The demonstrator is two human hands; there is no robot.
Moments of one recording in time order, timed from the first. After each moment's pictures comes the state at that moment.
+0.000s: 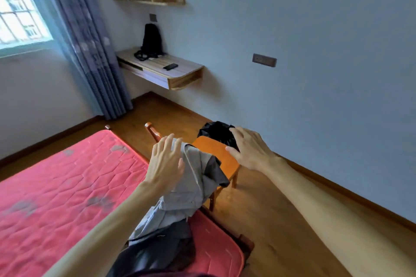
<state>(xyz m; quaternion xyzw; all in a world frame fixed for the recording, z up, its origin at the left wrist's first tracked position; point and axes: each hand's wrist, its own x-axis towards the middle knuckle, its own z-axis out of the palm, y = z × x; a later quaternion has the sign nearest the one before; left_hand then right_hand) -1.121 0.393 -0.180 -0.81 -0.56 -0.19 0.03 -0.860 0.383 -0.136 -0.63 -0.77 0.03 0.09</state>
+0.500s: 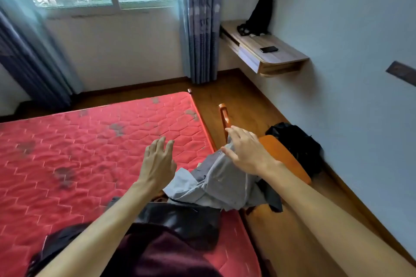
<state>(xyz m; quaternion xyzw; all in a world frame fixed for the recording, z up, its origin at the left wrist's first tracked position) -1.247 0.360 -0.236 -0.60 -0.80 -0.09 0.03 -1.008 0.484 -0.174 -0.38 -0.92 0.09 0.08</state>
